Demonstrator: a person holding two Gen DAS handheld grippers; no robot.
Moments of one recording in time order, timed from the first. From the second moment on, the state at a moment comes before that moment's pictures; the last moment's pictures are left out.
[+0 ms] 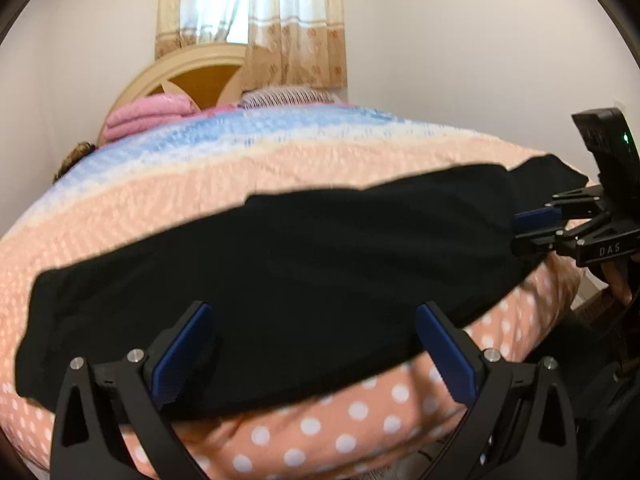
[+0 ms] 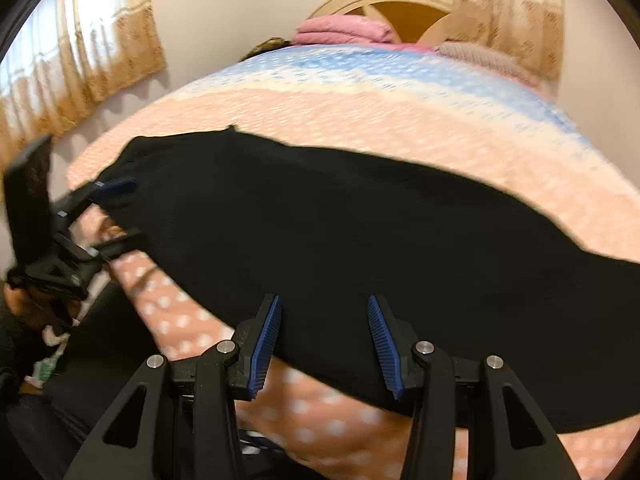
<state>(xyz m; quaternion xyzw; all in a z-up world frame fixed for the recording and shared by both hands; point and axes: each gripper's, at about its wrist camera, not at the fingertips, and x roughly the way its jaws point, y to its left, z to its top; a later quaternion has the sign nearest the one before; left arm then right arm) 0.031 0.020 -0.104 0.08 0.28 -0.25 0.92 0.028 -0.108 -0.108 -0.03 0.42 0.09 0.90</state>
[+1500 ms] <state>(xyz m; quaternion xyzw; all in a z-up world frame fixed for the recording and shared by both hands) 0.078 0.144 -0.136 0.02 0.30 0.01 0.95 -0.116 -0.464 -0.084 0.39 0.28 -0.14 0.86</state>
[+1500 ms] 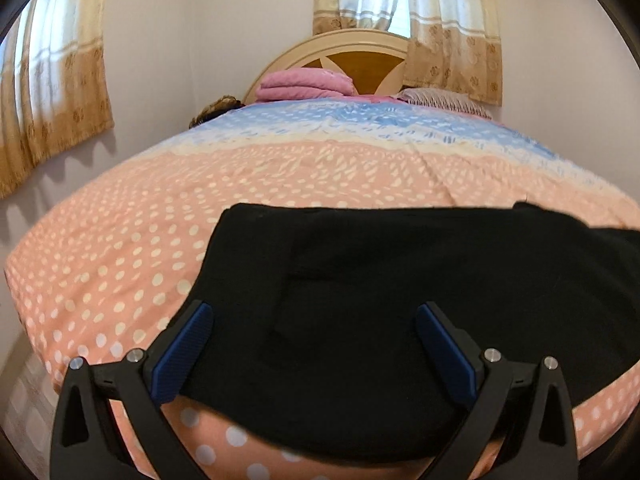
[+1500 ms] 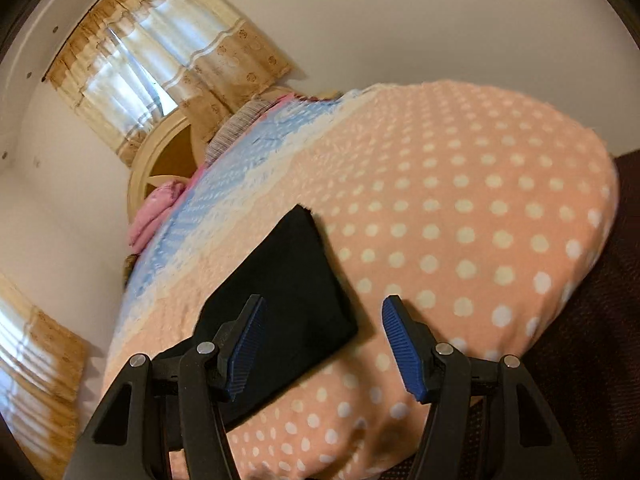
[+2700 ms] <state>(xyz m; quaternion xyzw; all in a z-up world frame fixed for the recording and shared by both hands) 0.076 0.148 -0.140 0.02 0.29 0.02 0.96 -0.108 -0.387 -0.045 0.30 0.19 -0.07 0.93</state>
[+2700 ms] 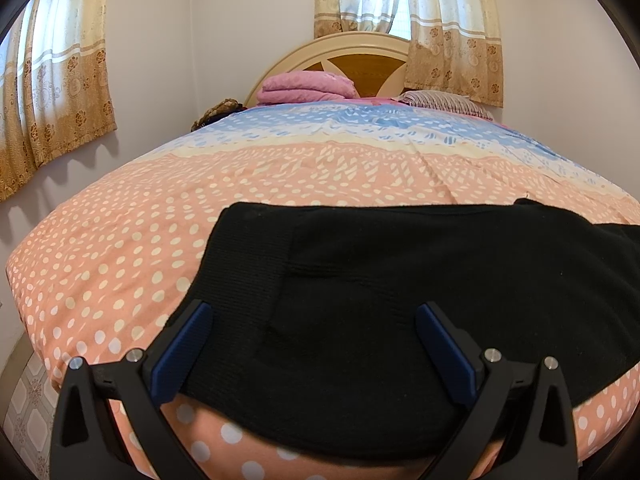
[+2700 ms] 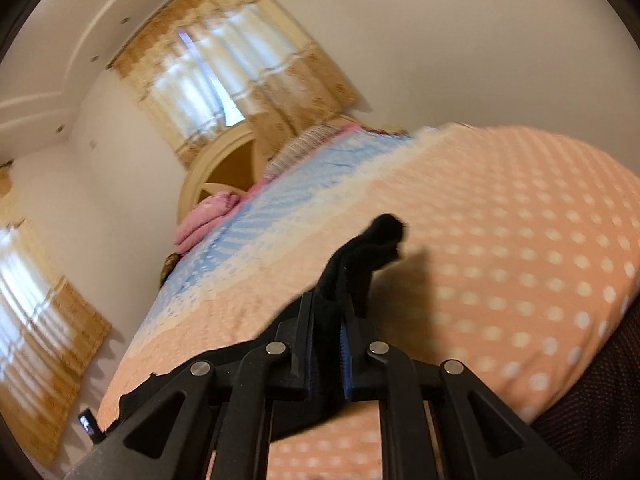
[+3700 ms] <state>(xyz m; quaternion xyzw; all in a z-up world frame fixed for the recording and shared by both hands) 0.075 0.149 -0.141 0.02 0.28 0.01 0.96 0.016 -0.134 -0.038 0.10 0.29 0.15 0.94</state>
